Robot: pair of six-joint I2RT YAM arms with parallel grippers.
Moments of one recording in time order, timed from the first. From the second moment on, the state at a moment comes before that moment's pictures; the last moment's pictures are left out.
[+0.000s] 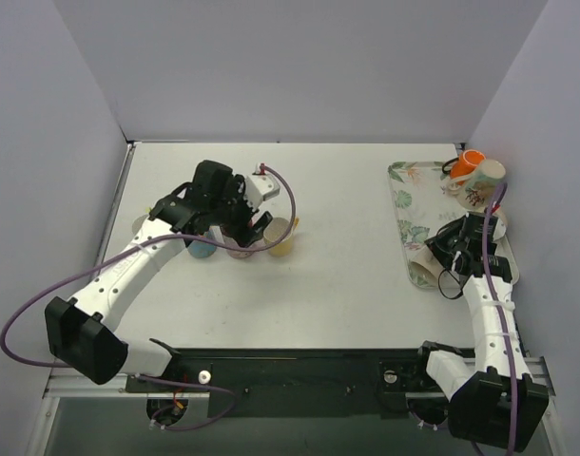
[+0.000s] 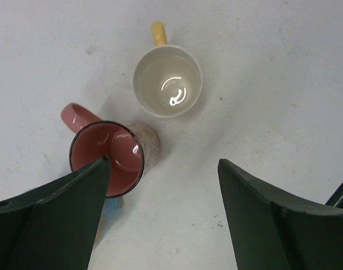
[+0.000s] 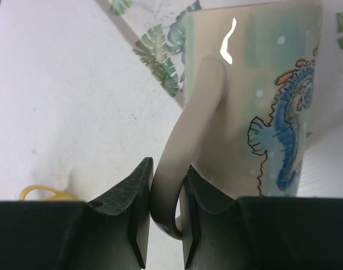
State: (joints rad) left arm -0.49 1.37 1.32 -0.73 0.26 0.37; right arm -0.24 0.96 0.71 -0.51 -0.04 0.71
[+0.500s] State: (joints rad) left arm -0.81 1.43 1.25 -0.43 0.22 0.45; right arm -0.10 0.95 0.81 -0.59 -0.04 0.74
